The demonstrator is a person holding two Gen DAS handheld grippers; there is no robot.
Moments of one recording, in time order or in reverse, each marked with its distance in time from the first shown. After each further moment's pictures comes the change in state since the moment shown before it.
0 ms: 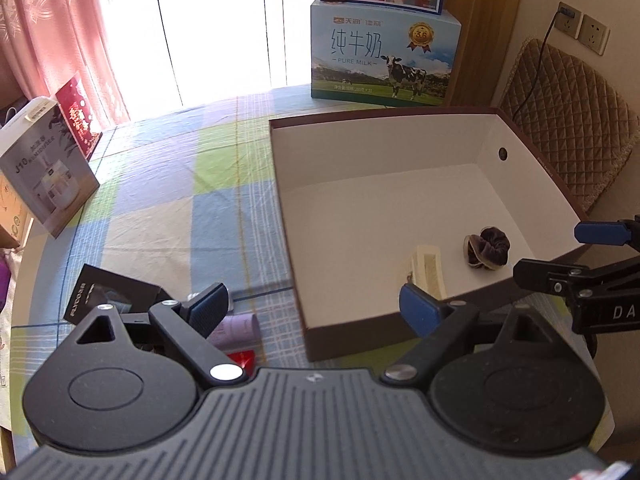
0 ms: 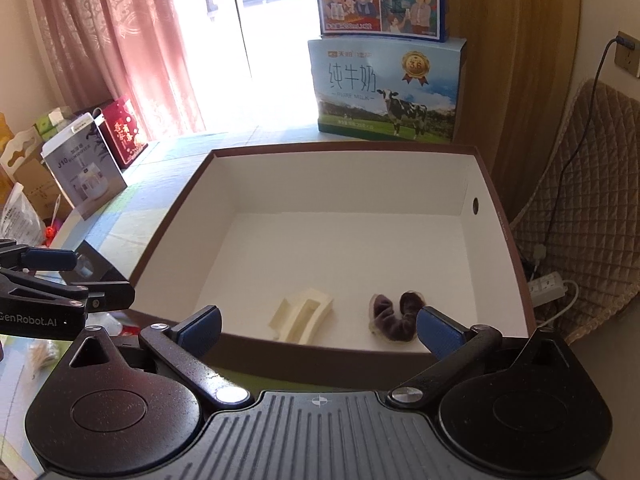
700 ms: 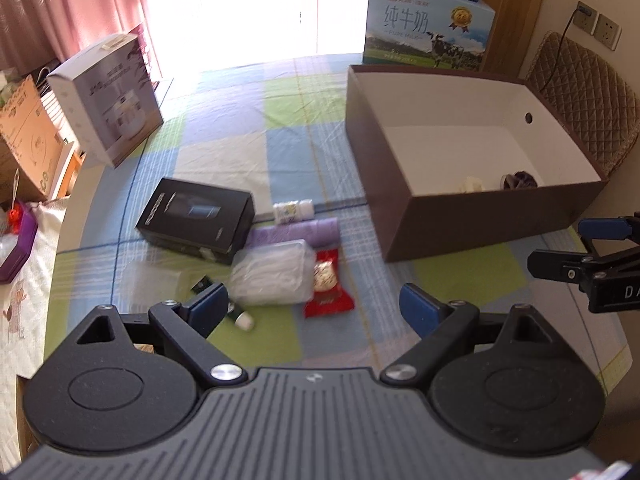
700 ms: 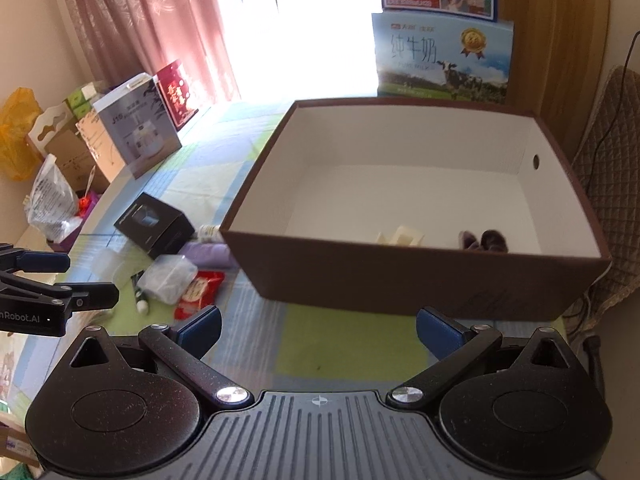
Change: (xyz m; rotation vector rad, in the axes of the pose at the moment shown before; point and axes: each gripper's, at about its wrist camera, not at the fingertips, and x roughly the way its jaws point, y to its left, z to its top) left arm -0.052 0.081 -0.083 -0.056 0.055 0.036; right arm -0.011 0.078 -0.050 -0.020 0.059 0.070
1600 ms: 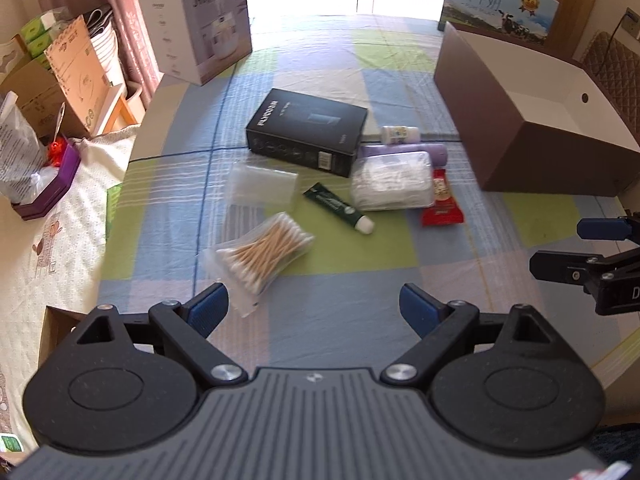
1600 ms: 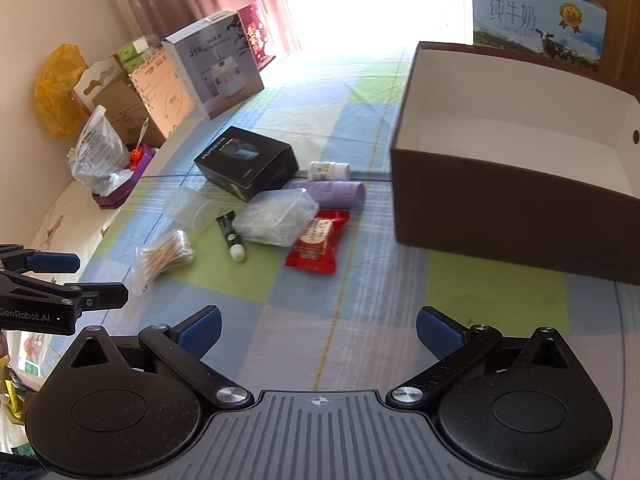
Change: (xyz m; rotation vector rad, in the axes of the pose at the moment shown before) left arm -0.015 0.101 -0.074 -0.100 0.082 0.074; right arm 0.043 0.101 -0.036 -0.057 0.095 0.121
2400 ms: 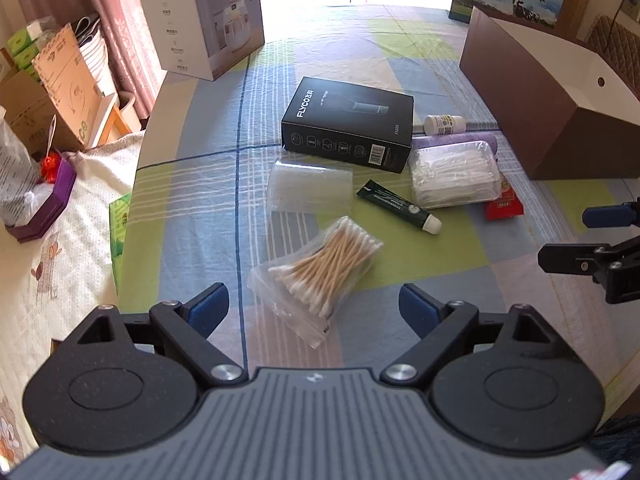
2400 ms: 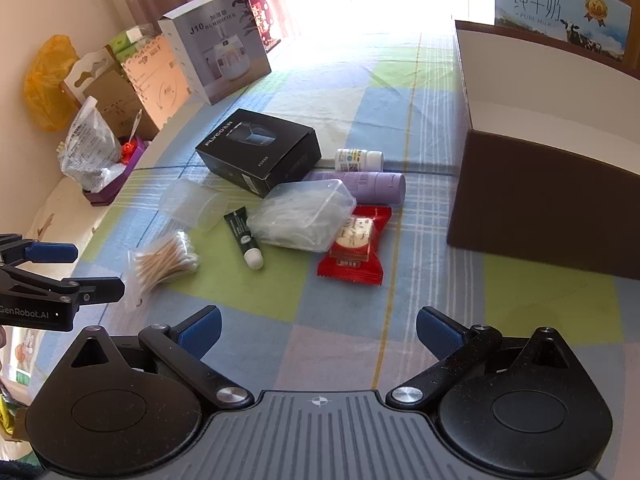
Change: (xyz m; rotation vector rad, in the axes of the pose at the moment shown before) left arm 0.051 0.051 0.008 0.084 -0.009 -0.015; right arm 0.056 0.030 0.008 0.012 0.016 -0.035
